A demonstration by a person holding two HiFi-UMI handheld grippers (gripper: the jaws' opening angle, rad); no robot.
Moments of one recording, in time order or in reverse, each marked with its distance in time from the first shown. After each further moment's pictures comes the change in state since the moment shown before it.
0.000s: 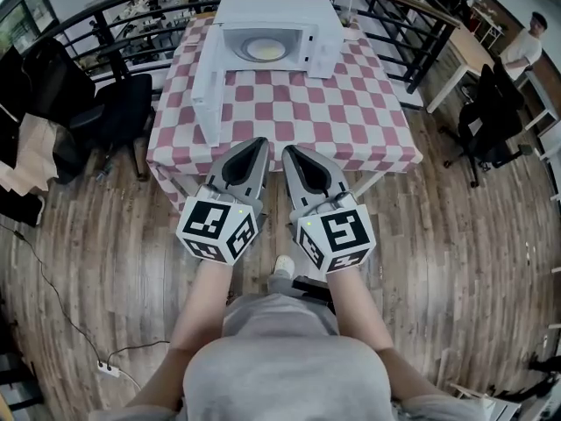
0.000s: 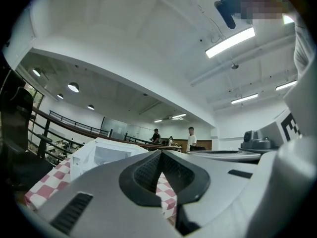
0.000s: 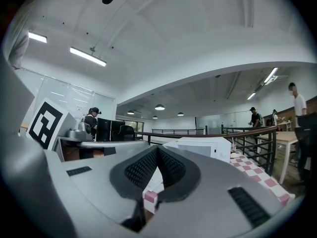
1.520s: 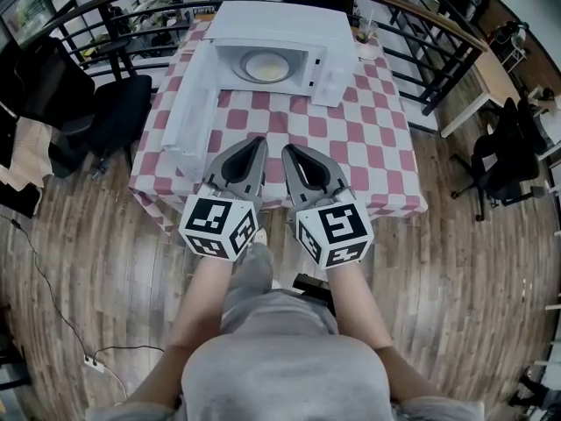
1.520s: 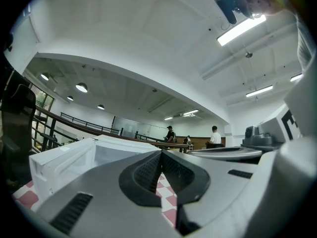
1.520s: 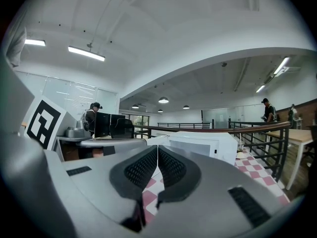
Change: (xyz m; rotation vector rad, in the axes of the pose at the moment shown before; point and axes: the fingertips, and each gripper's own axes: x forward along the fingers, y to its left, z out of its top) left arm 0.154 0.070 -0.024 0.001 0.019 0.134; right arm 0.119 -0.128 -0.030 -0.003 0.080 0.097
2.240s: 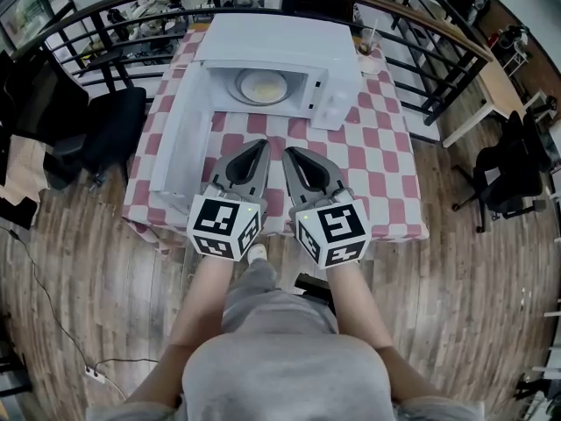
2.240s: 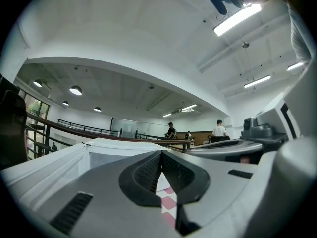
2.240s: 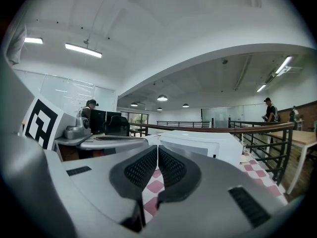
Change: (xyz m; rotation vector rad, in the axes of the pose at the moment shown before) left arm 0.088 0.040 -0.005 0.088 0.033 -0.004; right arm 0.074 -0.062 -0.005 -0.009 0.025 -0.004
